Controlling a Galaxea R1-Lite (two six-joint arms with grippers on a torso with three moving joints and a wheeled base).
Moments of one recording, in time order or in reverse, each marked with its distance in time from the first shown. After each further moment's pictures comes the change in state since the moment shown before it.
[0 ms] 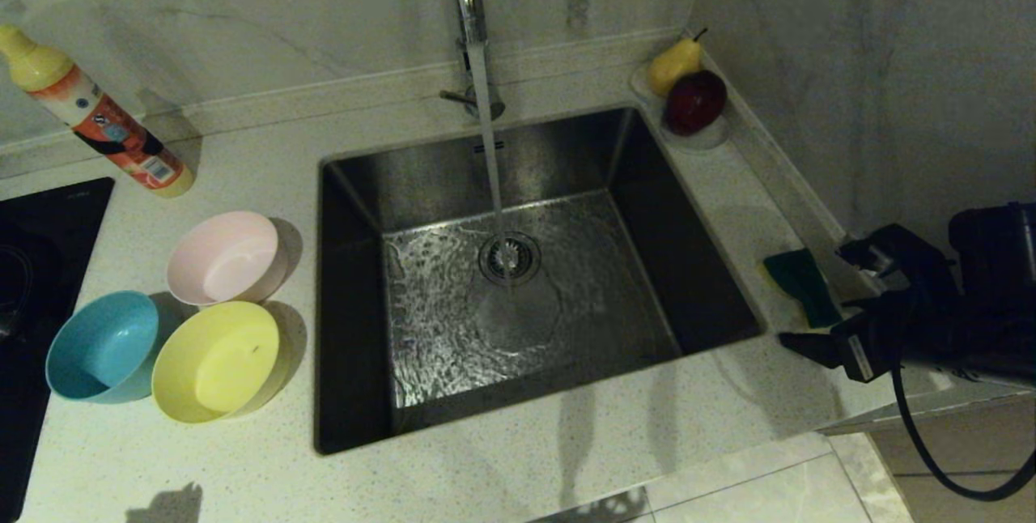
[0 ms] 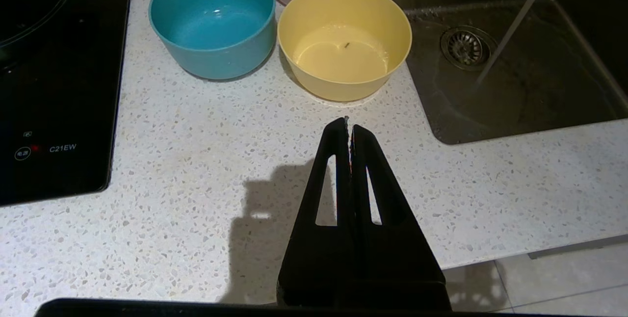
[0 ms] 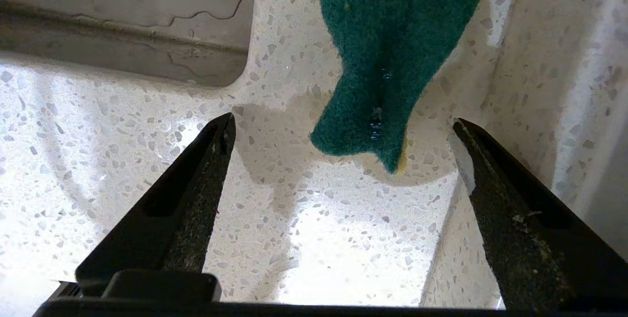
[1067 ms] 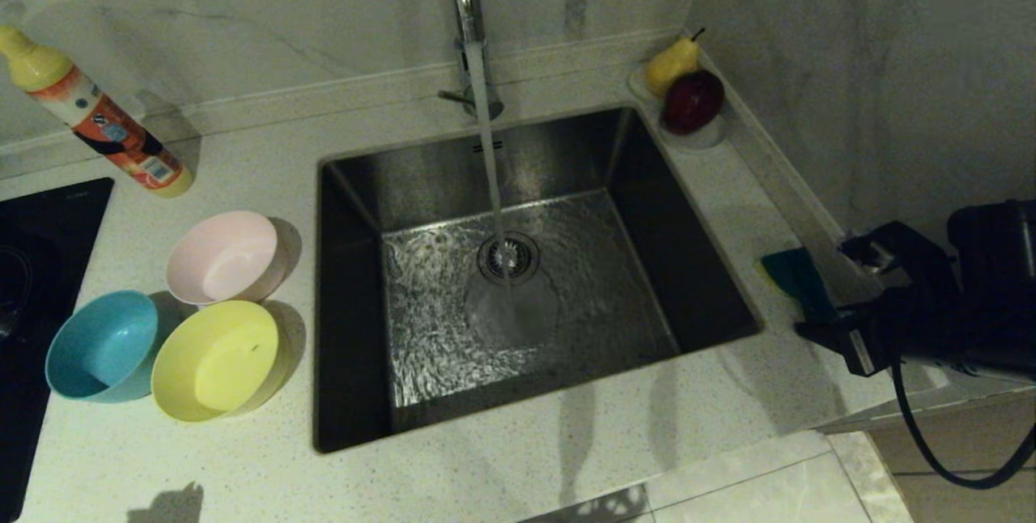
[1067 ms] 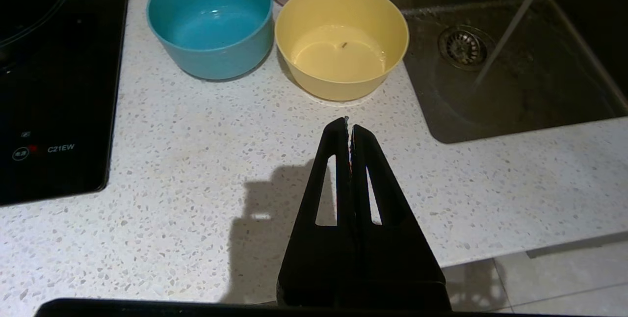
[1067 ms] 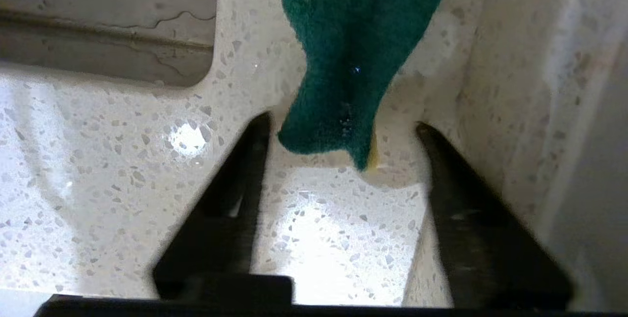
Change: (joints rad) left arm 0.000 0.000 0.000 0.000 0.000 0.000; right arm 0.001 0.021 -0.017 -0.004 -0.004 0.002
